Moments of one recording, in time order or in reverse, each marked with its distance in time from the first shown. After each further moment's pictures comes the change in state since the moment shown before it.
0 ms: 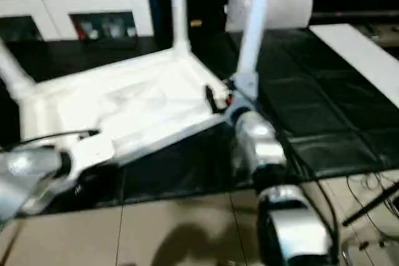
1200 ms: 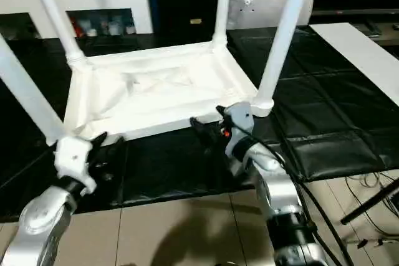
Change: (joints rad) left arm 0.403 -0.508 0.369 -0.085 -0.270 -0.394 0.533; right arm 0.419 -0.035 0.189 -0.565 0.026 0.088 0.282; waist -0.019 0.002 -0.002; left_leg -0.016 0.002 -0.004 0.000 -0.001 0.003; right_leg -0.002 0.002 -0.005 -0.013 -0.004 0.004
